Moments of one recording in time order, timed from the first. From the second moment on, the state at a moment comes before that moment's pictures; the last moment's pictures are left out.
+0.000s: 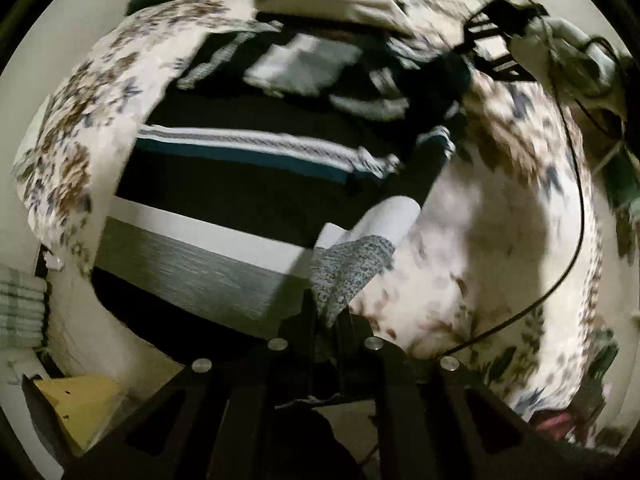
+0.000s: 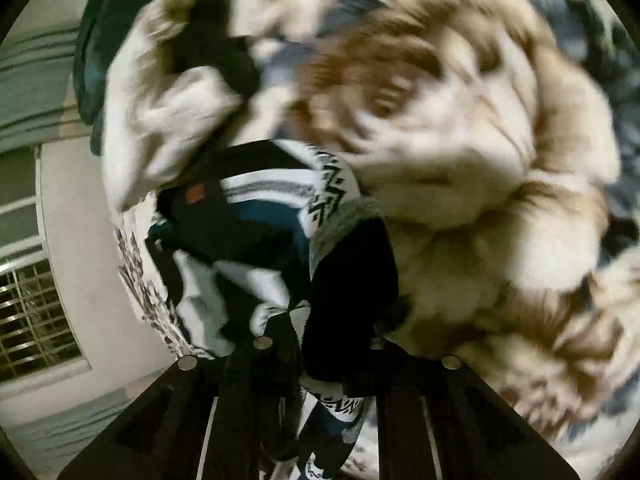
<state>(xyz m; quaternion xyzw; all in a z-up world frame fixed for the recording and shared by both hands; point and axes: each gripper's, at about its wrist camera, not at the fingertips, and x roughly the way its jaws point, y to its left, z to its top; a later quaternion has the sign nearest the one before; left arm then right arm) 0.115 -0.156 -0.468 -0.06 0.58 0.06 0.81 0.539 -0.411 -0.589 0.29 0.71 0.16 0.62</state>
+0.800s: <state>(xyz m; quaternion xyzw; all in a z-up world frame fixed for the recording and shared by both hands) 0.086 0.188 -0.551 -0.32 0.58 0.16 0.74 0.586 0.073 -0.563 0.00 0.75 0.16 0.65</state>
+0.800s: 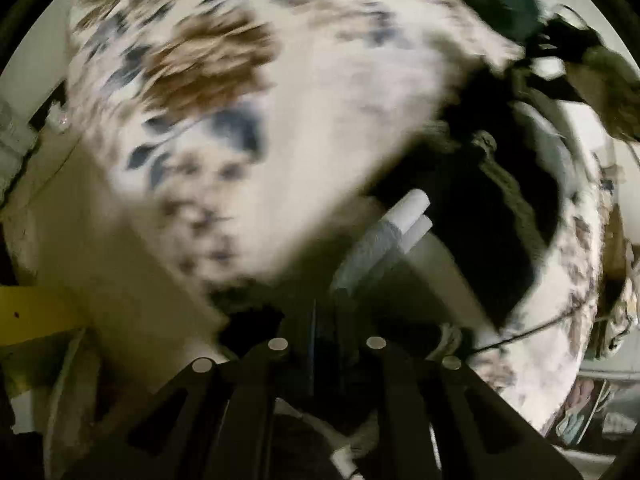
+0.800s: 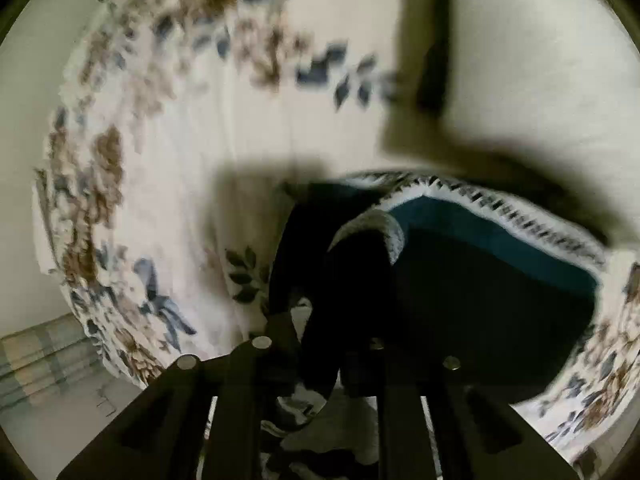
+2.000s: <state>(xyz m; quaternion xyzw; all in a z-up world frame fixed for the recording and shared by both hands) -0.060 0.177 -0.539 -0.37 0.56 0.31 0.67 0.130 0.009 -0.633 0.11 0.80 0.40 0.43</state>
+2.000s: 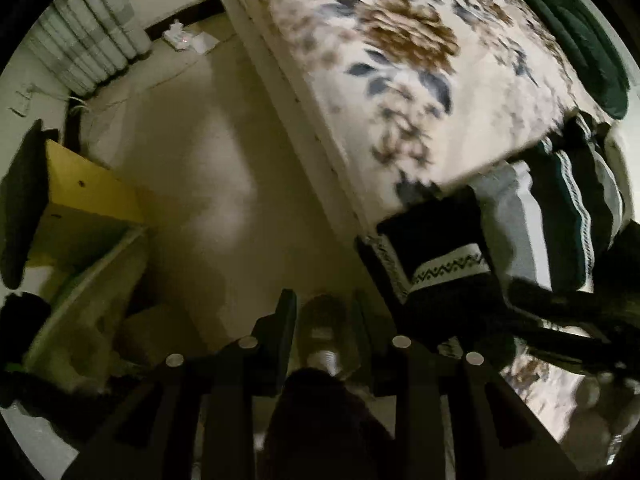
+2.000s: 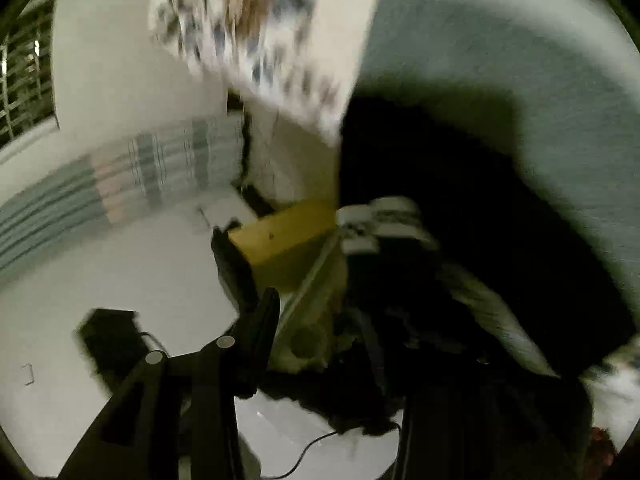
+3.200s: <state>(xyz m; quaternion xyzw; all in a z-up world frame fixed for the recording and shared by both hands) 0.007 0.186 -0.572 -0.34 0.57 0.27 0.70 0.243 -0.153 -0.625 0.09 0.78 0.24 0.57</state>
